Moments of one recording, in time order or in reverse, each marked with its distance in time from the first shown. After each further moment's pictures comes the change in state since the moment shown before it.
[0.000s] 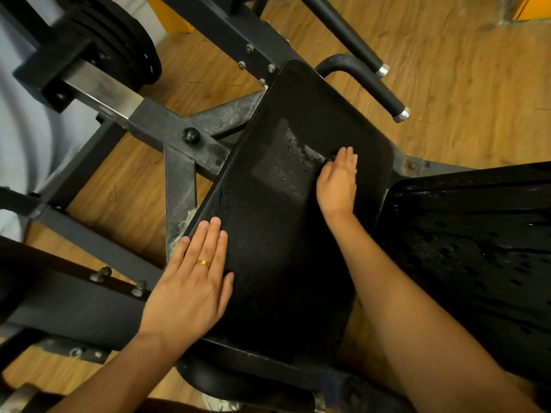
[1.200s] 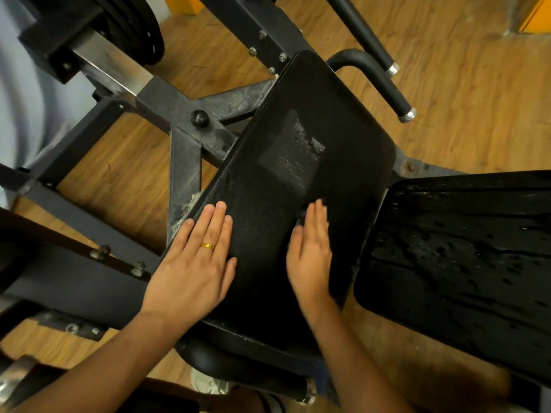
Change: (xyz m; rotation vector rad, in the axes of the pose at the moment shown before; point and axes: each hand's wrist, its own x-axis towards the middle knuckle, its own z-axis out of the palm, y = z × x) left_hand 0.000 0.001 0.000 0.004 0.015 -0.014; right_hand -0.156 0.022 0.016 0.050 -0.016 -0.191
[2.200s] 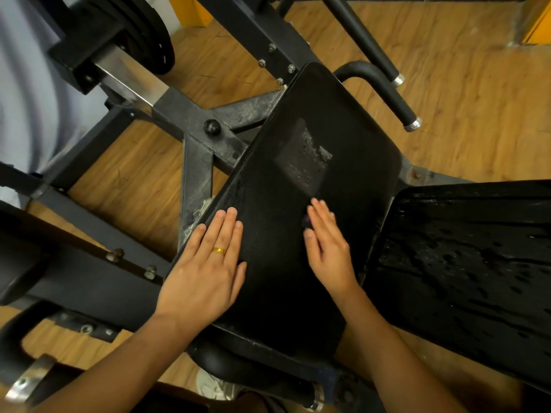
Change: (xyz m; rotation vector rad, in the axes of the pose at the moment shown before) left_hand 0.000 -0.001 0.003 -0.001 0.016 -0.002; right_hand 0.030 0.033 -0.019 0.015 -0.114 -0.361
